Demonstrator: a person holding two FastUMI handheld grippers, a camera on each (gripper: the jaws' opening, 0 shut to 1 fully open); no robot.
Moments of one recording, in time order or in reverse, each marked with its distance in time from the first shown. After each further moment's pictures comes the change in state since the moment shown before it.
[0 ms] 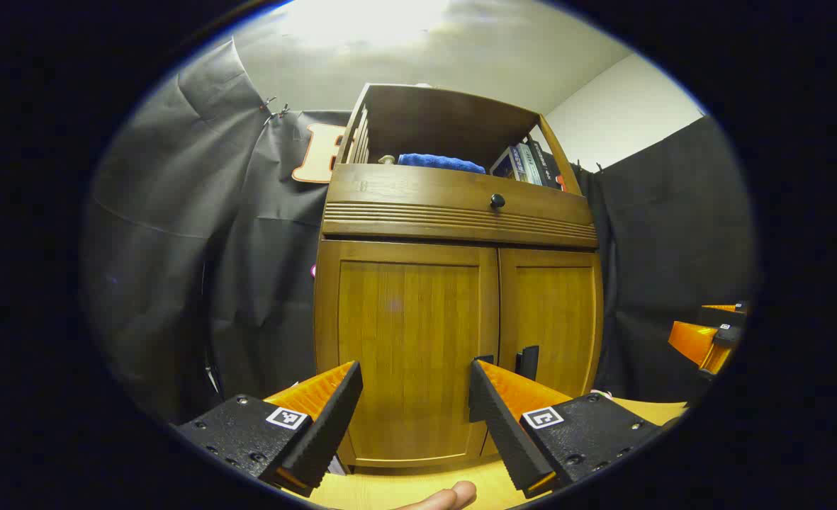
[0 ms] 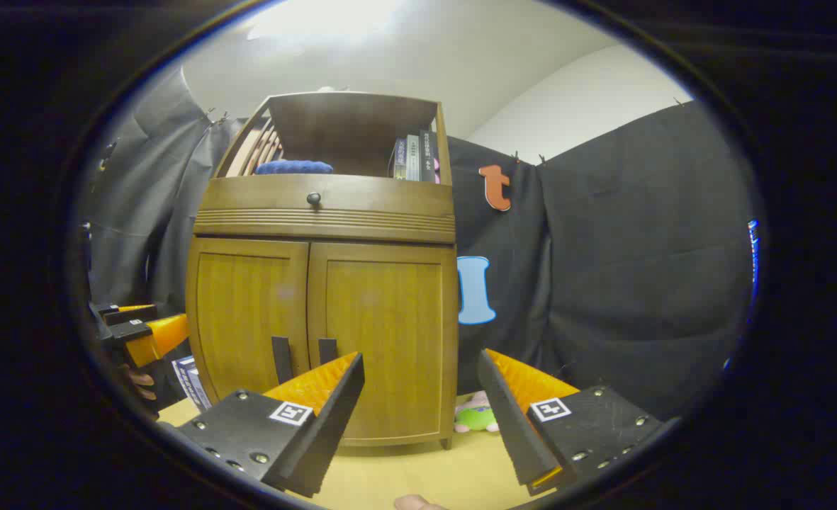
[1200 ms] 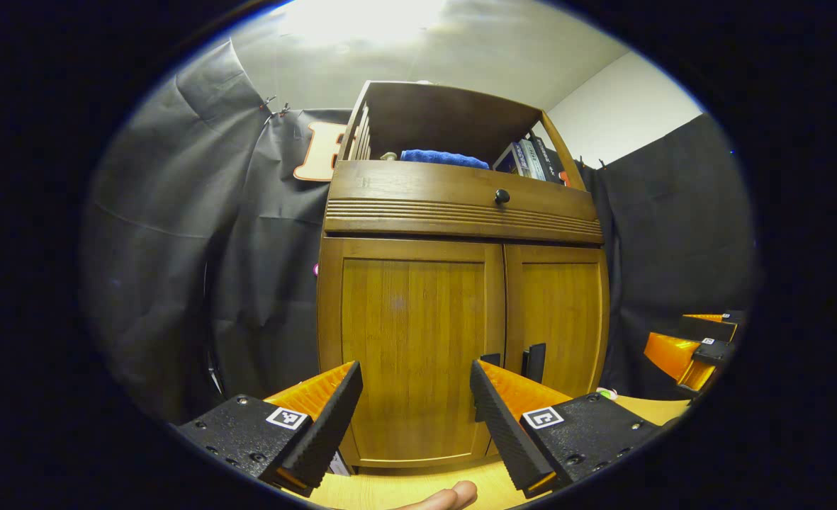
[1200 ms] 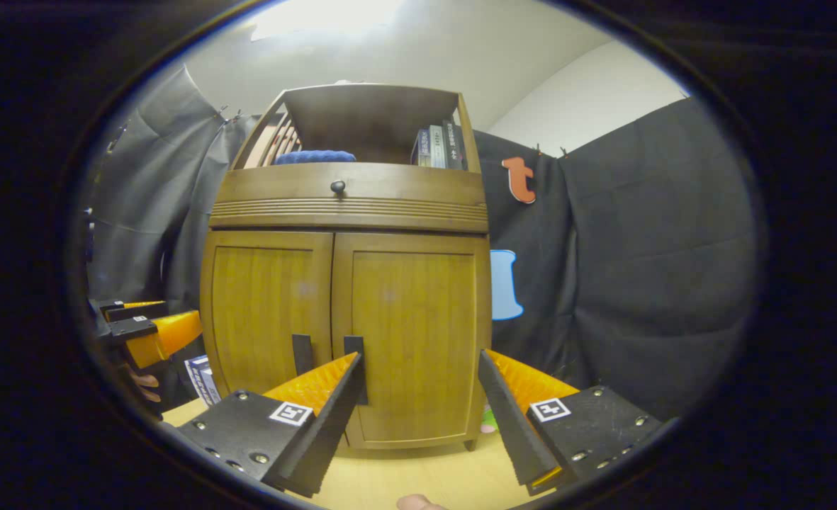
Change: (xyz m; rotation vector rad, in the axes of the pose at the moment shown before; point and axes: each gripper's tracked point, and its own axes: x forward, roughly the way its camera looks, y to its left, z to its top) left arm 0.006 0.006 -0.004 0.010 0.013 0.015; right arm 0.034 0.050 -0.022 0.017 0.023 0.124
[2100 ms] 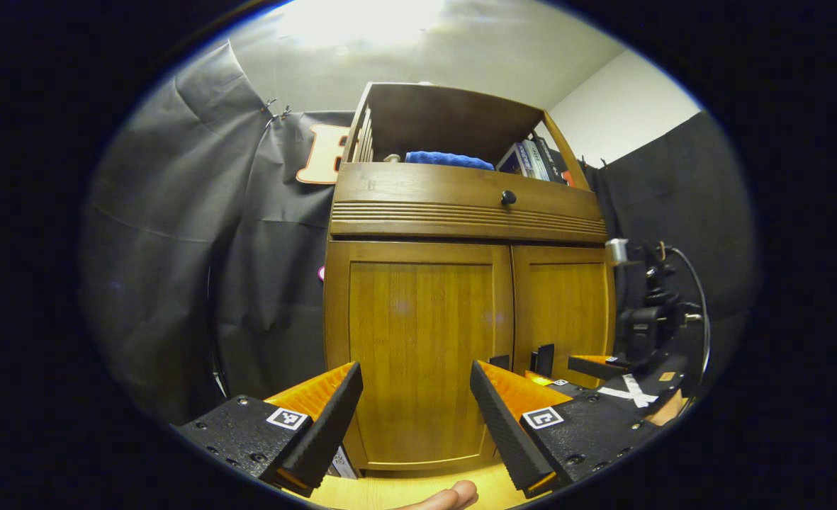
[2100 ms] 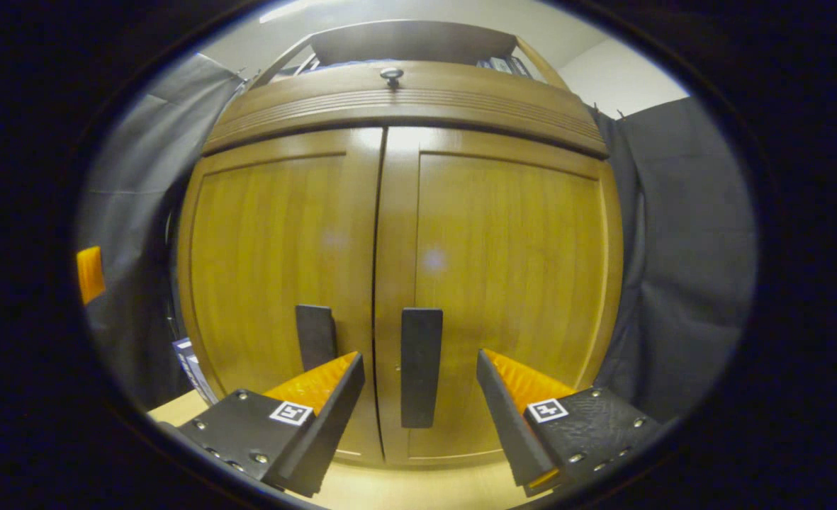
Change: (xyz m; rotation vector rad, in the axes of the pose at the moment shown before) left arm 0.002 0.006 0.002 0.012 -0.011 0.015; right arm 0.144 0.093 -0.096 -0.031 0.178 0.110
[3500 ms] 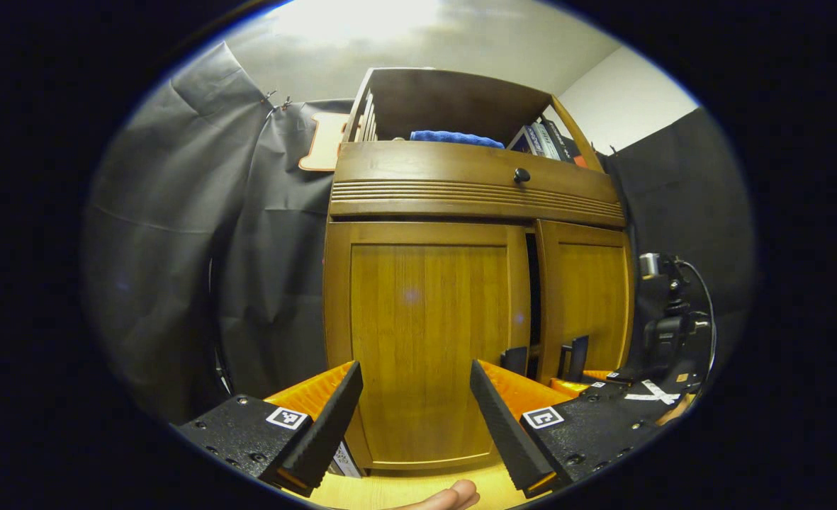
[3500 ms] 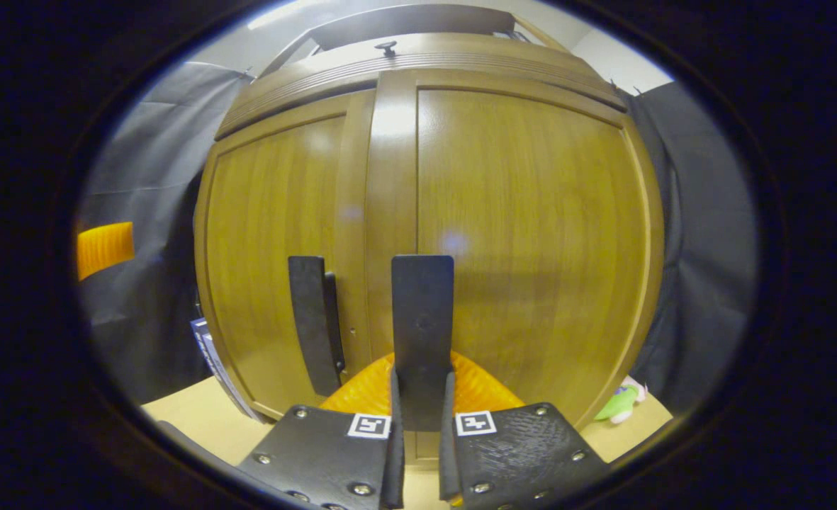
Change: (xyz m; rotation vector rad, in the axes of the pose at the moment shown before) left arm 0.032 -0.003 -0.020 0.007 0.058 0.037; right arm -0.009 0.002 -0.035 0.023 0.065 0.182
